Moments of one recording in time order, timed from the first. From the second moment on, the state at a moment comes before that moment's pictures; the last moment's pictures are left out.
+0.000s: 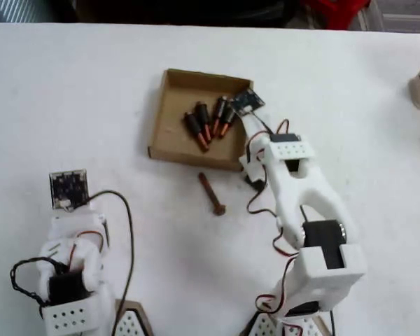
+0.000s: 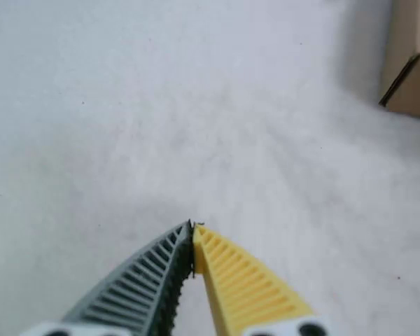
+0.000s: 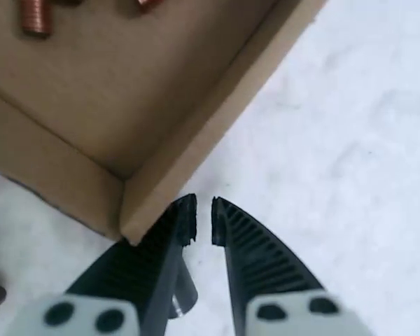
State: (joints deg) left arm -18.3 -104.2 97.1 59.5 -1.6; right arm -7.3 9.8 25.1 44.1 27.2
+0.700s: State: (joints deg) left arm -18.3 -104.2 97.1 59.5 -1.6; right arm -9.8 -1.1 30.0 58.7 35.6
